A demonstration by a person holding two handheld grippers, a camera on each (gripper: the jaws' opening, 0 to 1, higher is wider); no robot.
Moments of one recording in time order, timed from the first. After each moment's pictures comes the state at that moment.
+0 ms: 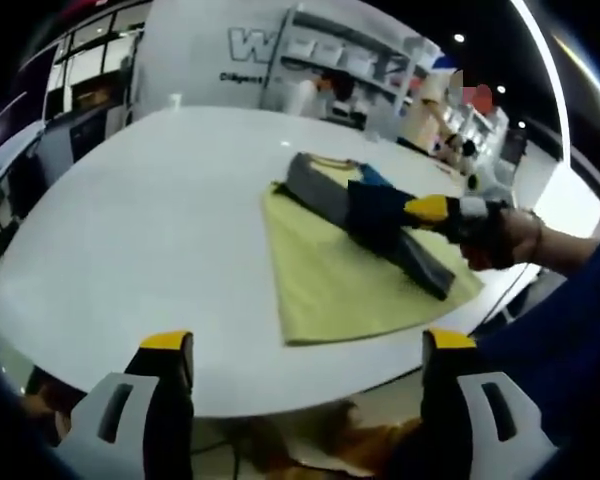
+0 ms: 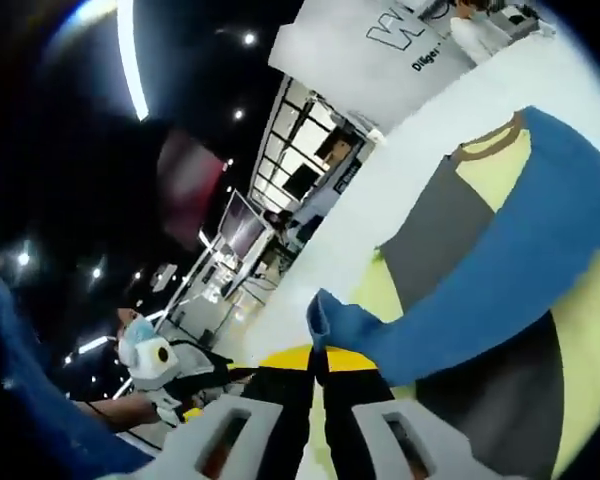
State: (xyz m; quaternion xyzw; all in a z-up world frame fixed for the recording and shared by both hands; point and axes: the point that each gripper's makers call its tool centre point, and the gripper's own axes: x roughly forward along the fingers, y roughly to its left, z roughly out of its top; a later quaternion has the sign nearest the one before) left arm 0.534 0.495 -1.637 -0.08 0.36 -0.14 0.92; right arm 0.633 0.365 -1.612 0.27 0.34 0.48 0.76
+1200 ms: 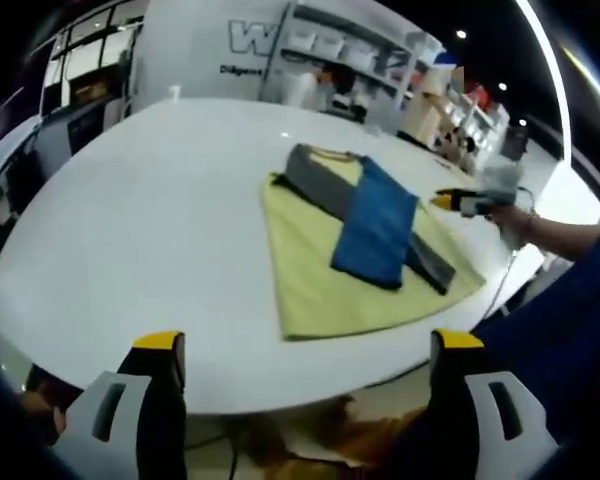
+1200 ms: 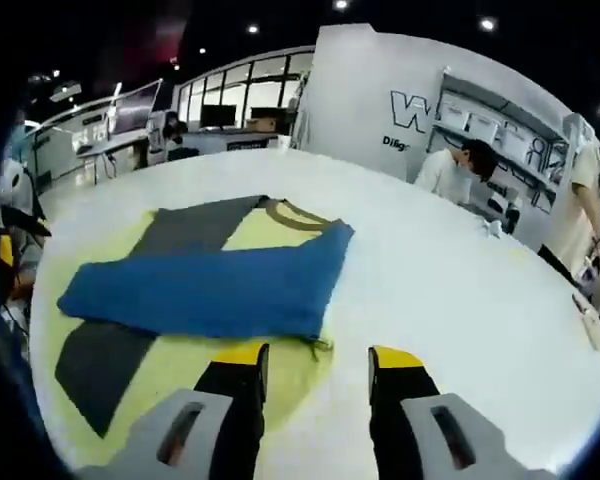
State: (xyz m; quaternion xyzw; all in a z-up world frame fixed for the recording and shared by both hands) left arm 0.531 0.494 -1.644 -0.09 0.38 -0.14 0.91; right arm 0.782 0.129 -1.663 -0.19 0.26 0.25 0.91
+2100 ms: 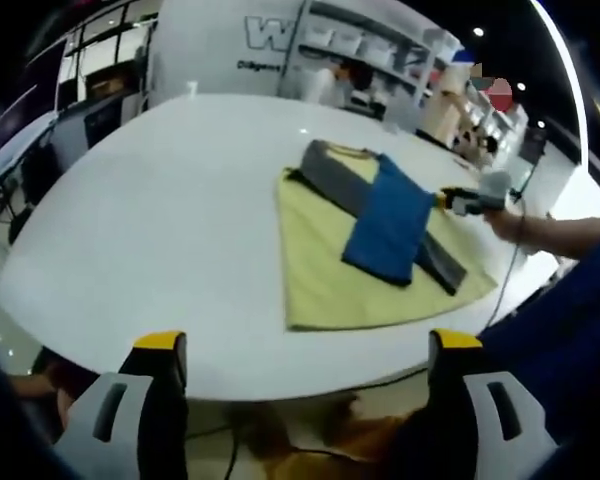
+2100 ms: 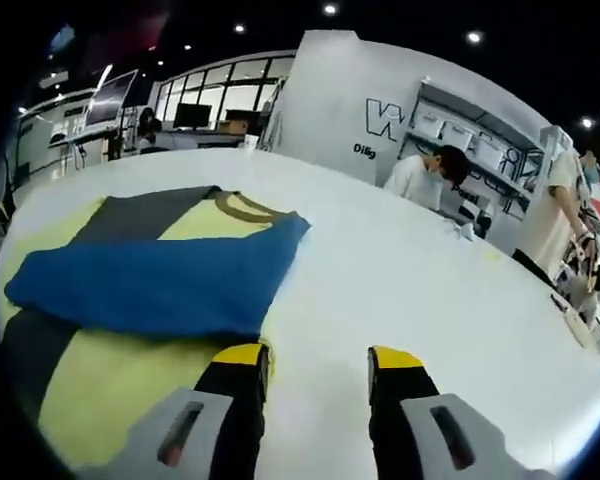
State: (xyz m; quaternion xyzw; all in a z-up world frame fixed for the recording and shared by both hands) left arm 0.528 0.488 -1.642 -0.09 0.39 -0.10 0.91; right arm 0.816 0.096 -1.673 -0.16 0.23 0.19 0.94
